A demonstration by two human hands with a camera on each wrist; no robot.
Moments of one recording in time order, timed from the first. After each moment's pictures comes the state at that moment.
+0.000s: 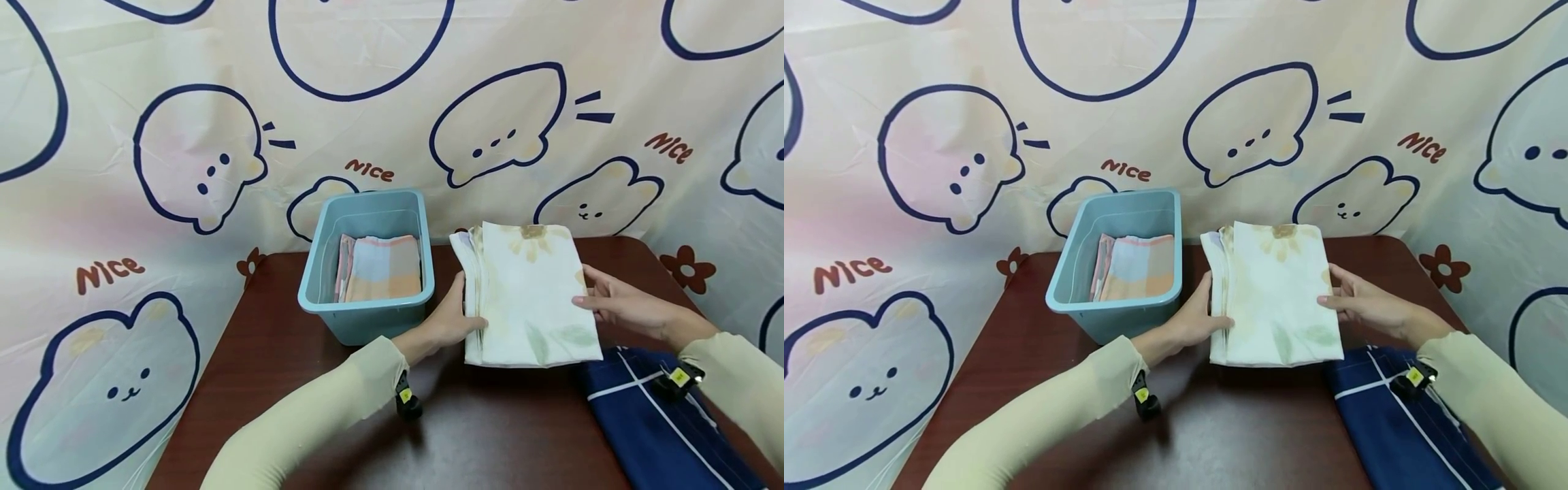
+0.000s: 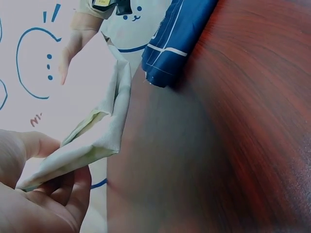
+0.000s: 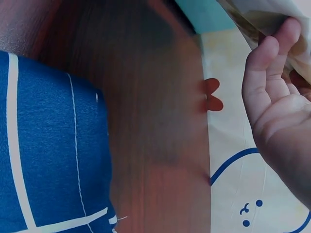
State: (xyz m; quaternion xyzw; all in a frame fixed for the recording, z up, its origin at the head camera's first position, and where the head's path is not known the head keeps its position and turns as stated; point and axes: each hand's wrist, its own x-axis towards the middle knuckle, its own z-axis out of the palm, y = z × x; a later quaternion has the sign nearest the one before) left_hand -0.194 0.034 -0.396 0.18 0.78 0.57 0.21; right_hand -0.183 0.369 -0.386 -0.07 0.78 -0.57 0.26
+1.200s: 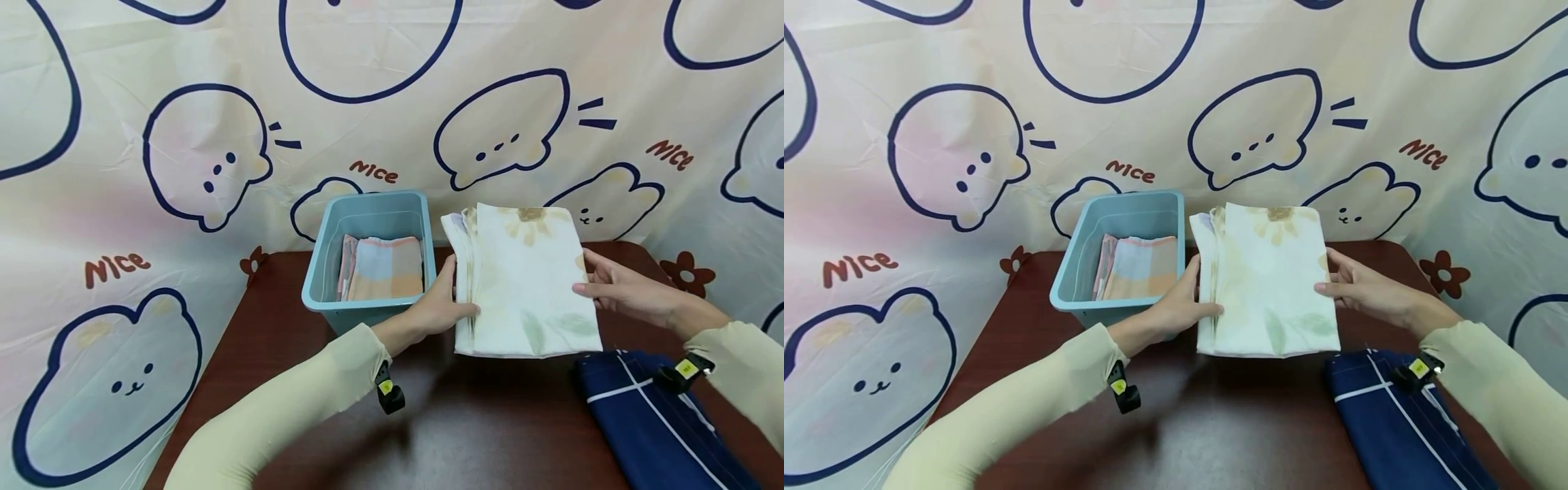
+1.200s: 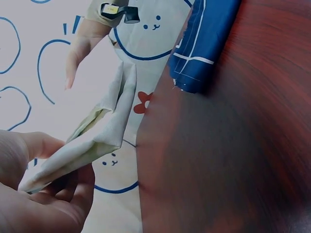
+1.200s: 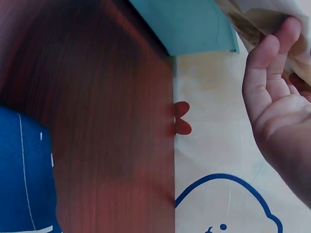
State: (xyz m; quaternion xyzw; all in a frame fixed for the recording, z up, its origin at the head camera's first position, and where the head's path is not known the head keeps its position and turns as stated) left_hand -0.191 0.010 -0.348 0.21 0.76 0.58 0.21; right_hand -0.184 0.352 -0.343 -0.11 0.78 -0.56 0.24
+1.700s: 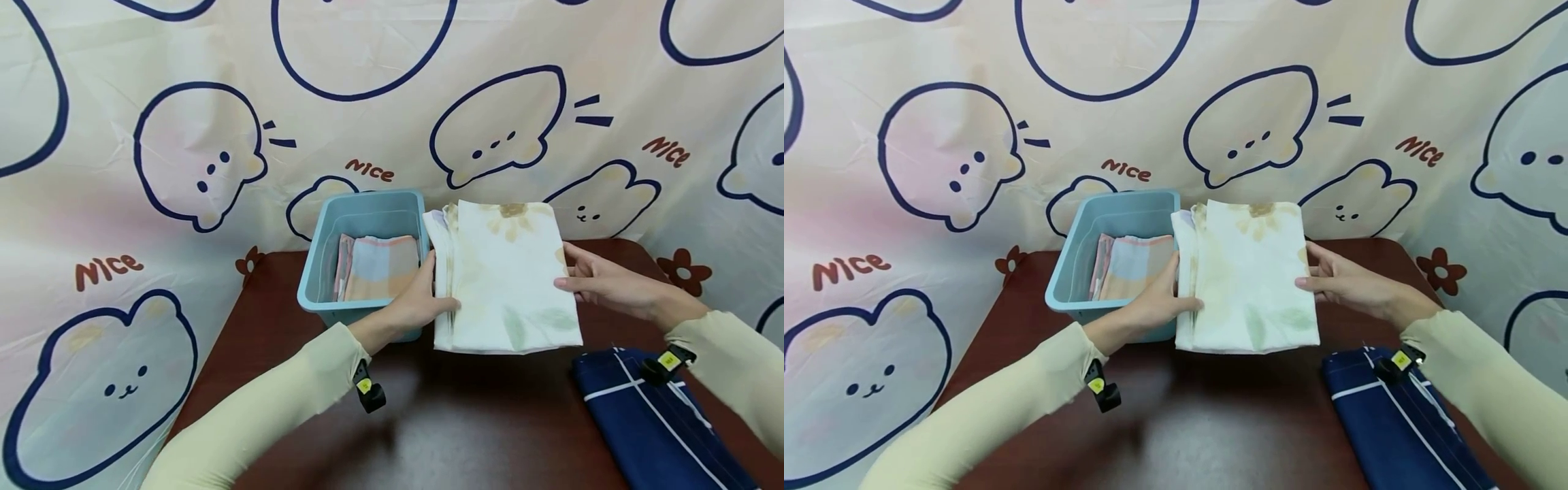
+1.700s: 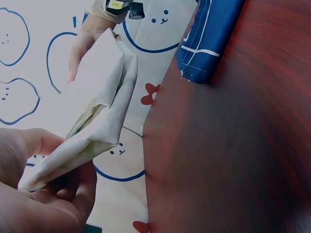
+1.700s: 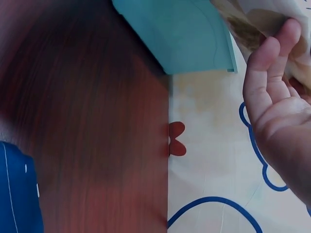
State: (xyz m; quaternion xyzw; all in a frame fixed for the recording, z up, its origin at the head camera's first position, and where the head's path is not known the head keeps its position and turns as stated) left_hand -0.195 -0.012 -0.341 0.20 0.75 0.59 0.21; right_hand -0.189 0.328 -0.332 -0.11 0.78 -0.56 0.24
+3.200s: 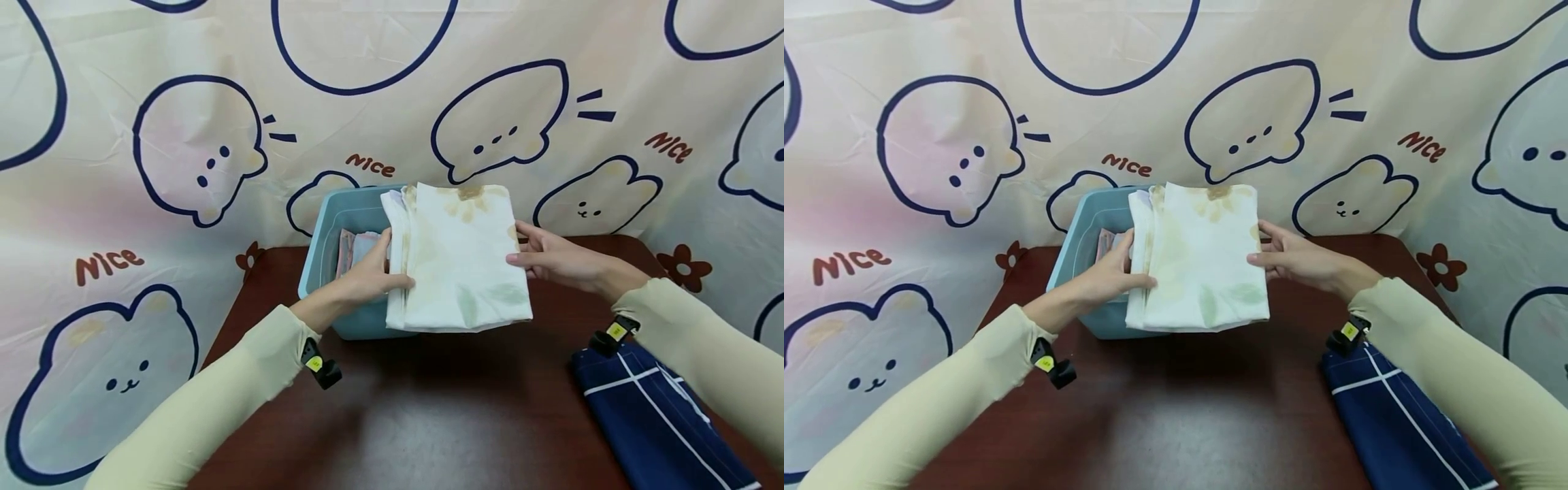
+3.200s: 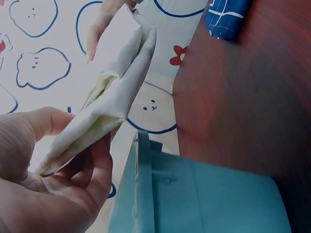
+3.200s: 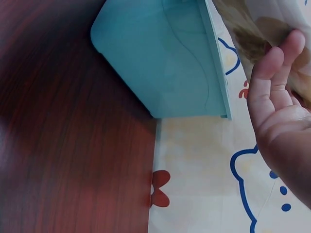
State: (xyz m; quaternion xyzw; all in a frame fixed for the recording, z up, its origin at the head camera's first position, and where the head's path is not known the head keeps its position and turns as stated) left_hand -0.214 -0.078 -0.304 0.19 0.77 0.56 0.23; right_hand -0.217 0.263 -0.308 -0.16 0.73 -0.61 0.27
